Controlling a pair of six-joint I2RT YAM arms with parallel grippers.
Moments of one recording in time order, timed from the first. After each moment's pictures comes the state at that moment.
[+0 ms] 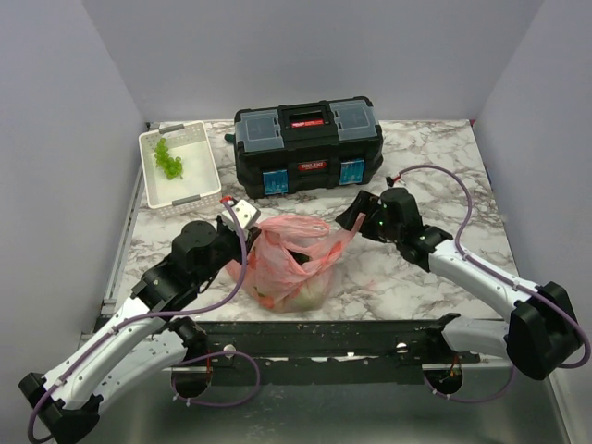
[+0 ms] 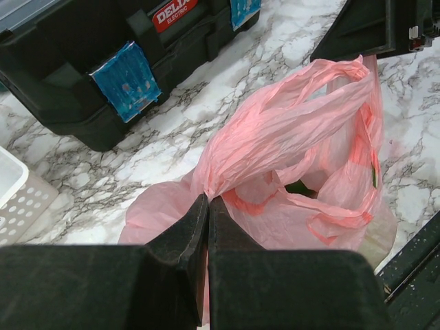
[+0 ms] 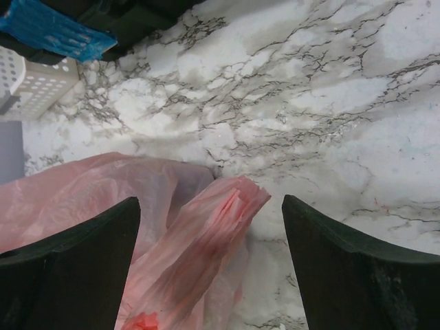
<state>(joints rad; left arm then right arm) -0.73 0.64 0.71 -0.34 -0.04 0.02 0.55 1.21 0.72 -0.11 0.04 0.77</state>
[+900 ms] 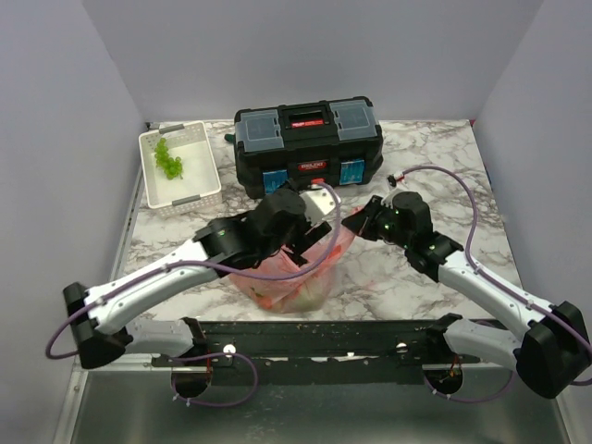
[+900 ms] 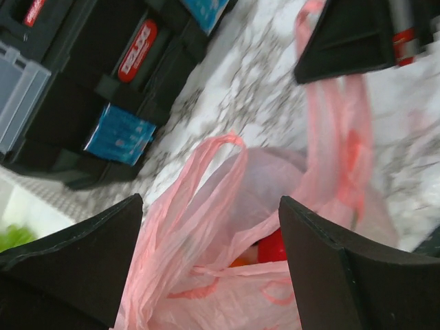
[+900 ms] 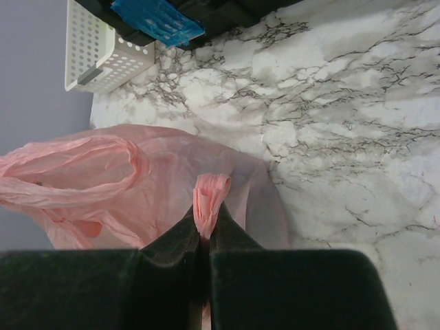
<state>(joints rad) -1.03 1.13 1.23 -0.59 -0.30 0.15 0.55 1.09 0.67 0.00 -0.11 0.75</state>
